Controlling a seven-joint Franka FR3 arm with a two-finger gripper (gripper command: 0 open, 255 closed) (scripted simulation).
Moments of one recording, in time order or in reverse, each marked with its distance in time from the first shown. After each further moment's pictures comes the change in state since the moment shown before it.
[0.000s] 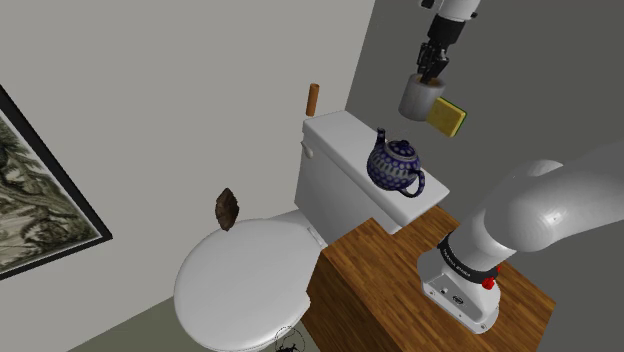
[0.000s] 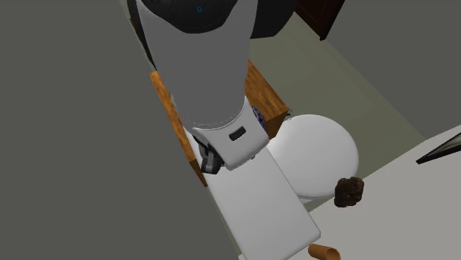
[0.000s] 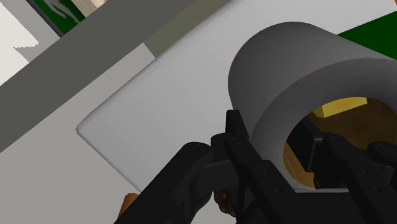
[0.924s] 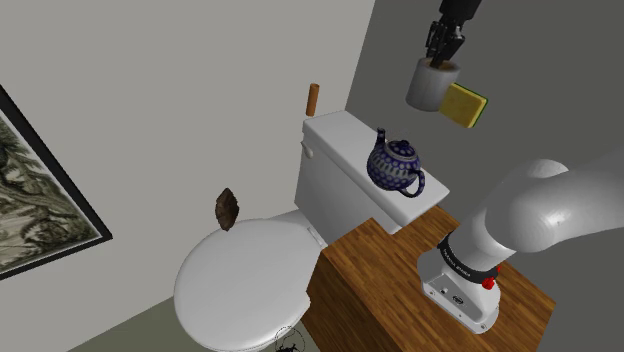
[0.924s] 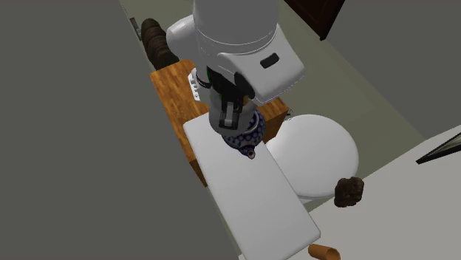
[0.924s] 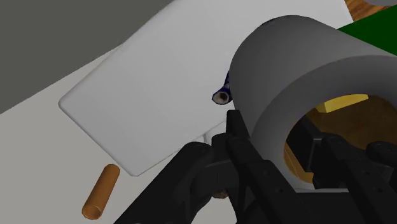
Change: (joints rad) arm 0.017 -0.124 0.109 0.053 0.025 -0.185 0.099
